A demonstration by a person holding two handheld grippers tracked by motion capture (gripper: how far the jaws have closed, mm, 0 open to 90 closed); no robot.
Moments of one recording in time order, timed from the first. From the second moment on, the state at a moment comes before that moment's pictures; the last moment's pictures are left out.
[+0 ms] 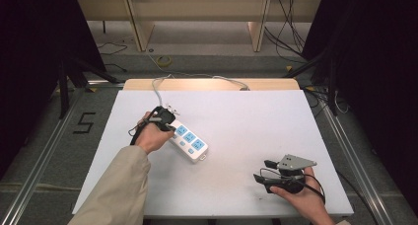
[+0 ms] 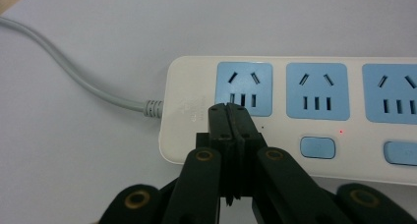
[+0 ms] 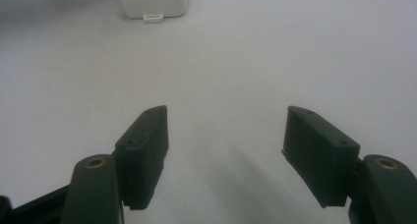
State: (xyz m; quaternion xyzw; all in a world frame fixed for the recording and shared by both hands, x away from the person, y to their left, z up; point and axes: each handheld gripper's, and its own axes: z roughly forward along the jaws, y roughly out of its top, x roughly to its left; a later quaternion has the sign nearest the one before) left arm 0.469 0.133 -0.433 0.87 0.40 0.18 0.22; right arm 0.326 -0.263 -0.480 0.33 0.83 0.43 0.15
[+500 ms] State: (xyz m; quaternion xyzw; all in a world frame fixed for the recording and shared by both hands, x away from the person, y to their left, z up) left arm 0.474 0.127 -0.436 0.88 0.39 0.17 0.20; right arm 0.326 -0.263 -0.480 0.33 0.83 0.43 0.15
